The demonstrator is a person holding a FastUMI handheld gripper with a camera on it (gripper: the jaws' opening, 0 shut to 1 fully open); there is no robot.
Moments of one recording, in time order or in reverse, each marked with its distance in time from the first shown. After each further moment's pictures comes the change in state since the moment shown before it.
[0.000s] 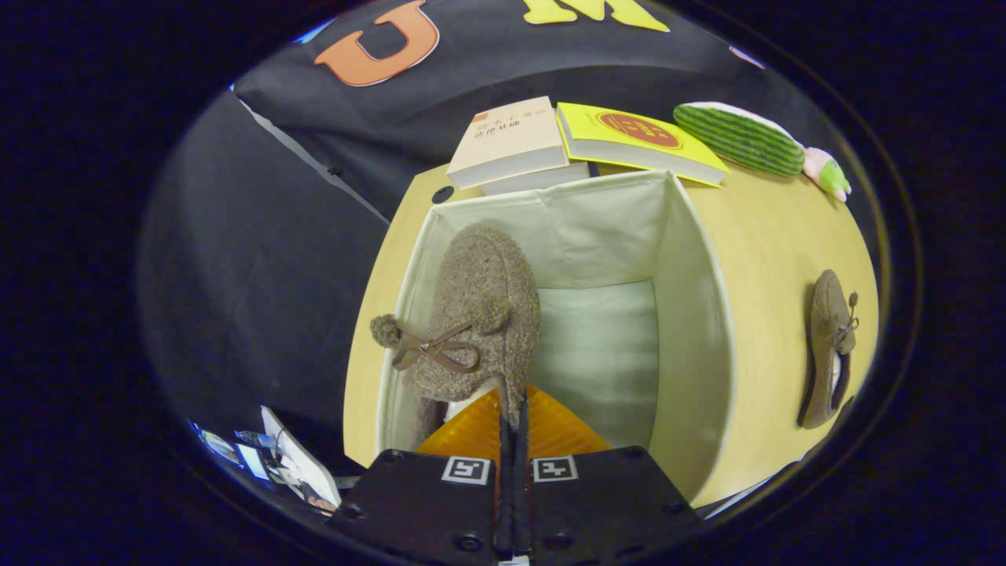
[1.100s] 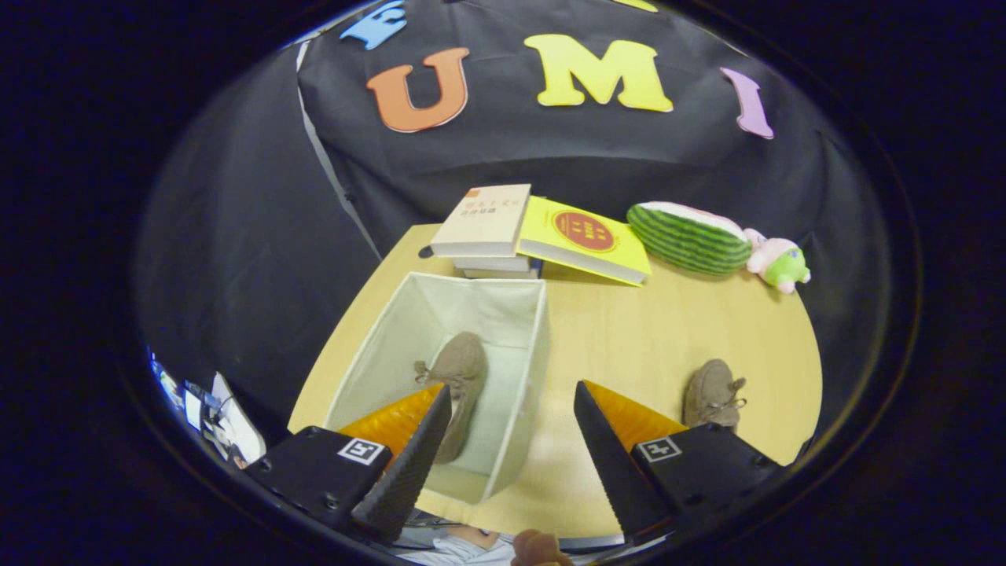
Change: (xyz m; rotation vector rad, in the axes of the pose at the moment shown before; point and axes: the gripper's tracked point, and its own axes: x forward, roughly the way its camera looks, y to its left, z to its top) arm -0.133 -0.096 0.030 -0.198 -0.251 -0.101
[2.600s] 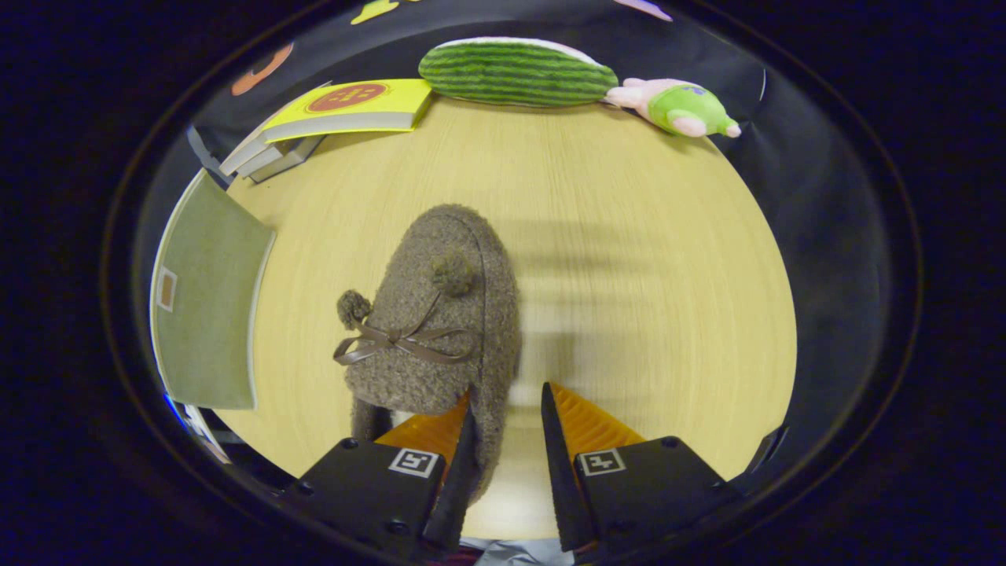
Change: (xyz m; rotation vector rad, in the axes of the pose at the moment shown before) arm 0.069 -0.316 -0.145 0.101 0.413 -0.225
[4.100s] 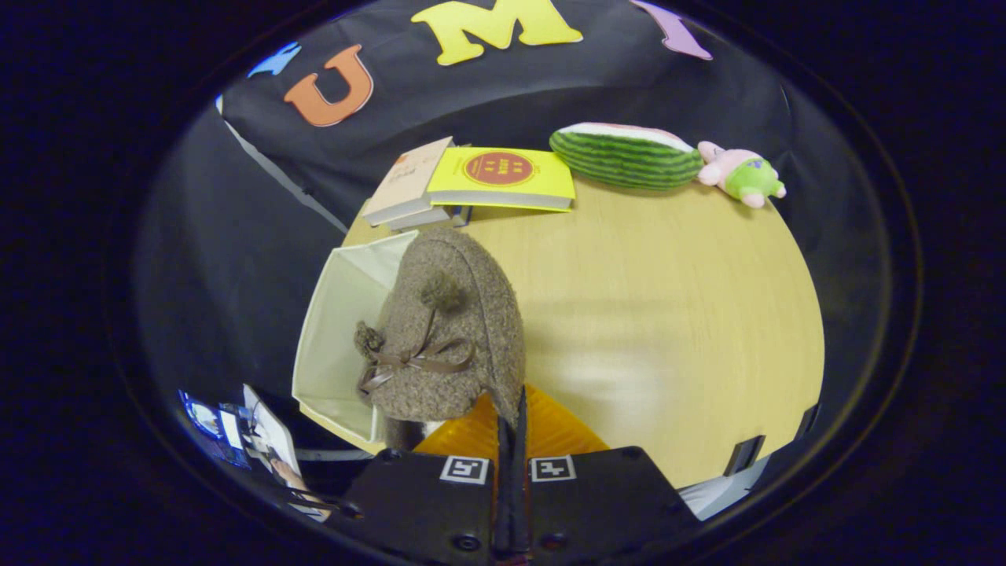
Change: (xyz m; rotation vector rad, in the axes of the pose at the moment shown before) arm -0.173 0.185 0.040 0.050 -0.162 0.307
